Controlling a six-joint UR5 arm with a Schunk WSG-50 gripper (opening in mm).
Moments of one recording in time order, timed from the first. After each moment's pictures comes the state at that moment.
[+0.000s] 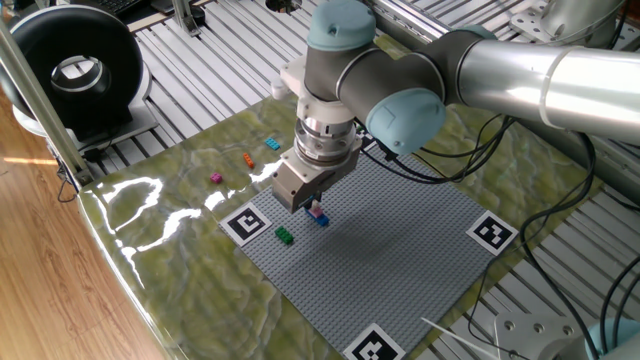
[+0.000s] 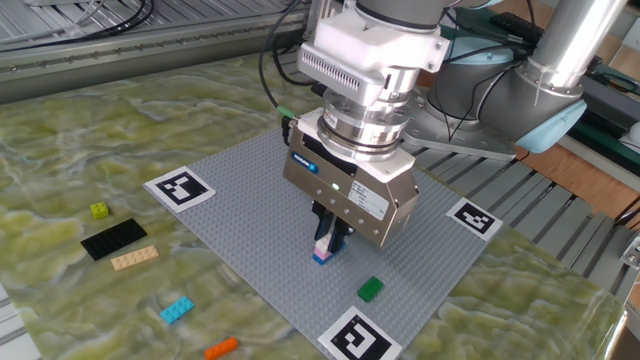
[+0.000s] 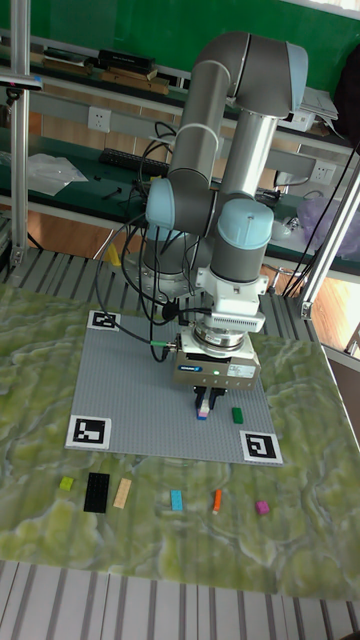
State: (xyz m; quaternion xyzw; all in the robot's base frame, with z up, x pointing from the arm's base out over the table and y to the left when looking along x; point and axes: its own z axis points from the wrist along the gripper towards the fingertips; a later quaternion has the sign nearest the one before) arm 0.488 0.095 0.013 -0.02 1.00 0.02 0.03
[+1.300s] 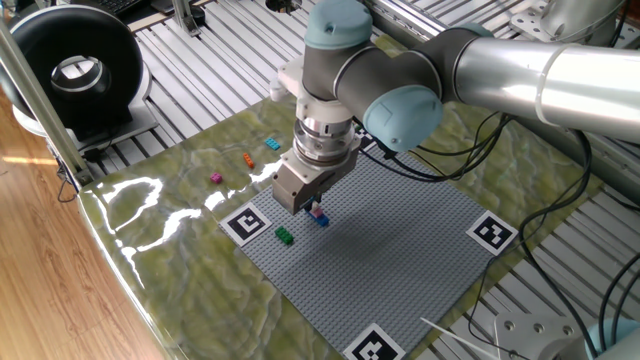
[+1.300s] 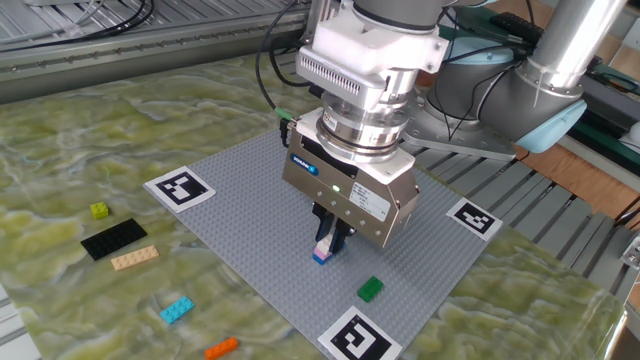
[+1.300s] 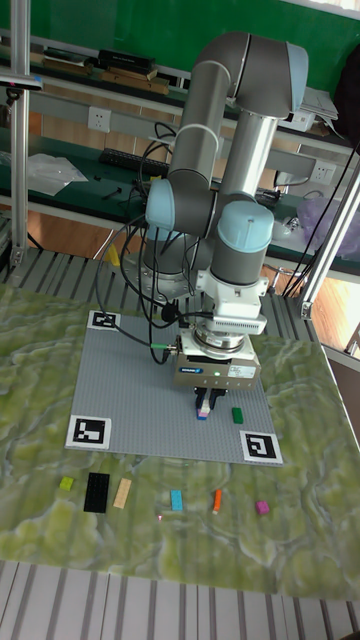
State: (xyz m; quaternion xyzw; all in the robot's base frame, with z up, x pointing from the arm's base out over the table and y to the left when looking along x) arm 0.486 0.096 0.008 -0.04 1.00 0.03 0.02
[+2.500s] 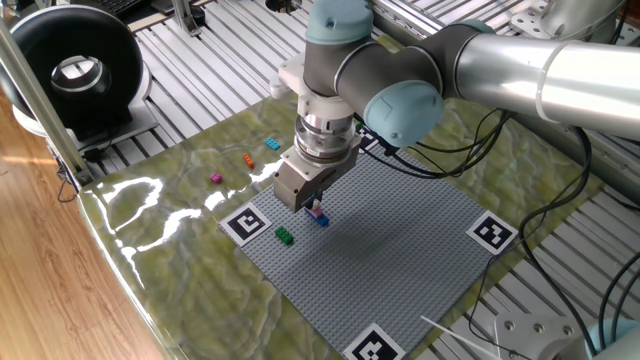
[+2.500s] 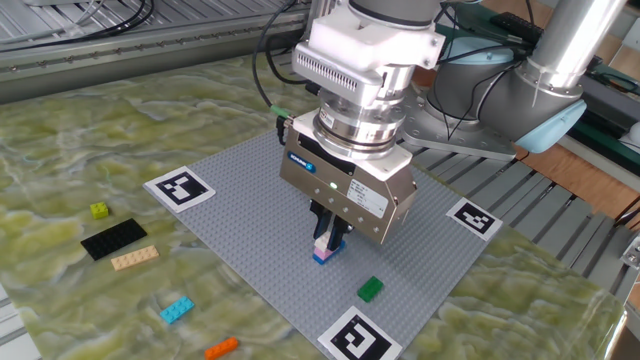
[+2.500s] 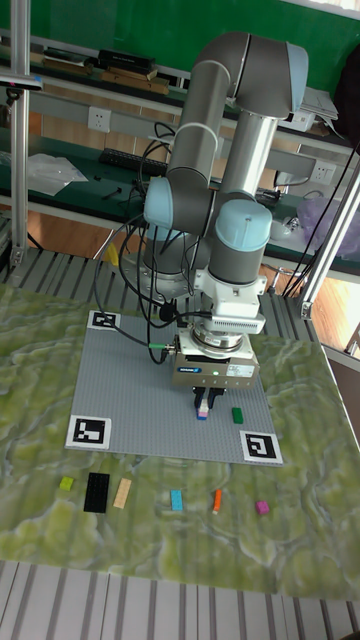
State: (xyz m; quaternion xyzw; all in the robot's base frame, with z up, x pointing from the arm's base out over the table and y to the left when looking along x) arm 0.487 0.093 0.011 -0.04 1.00 0.03 0.02
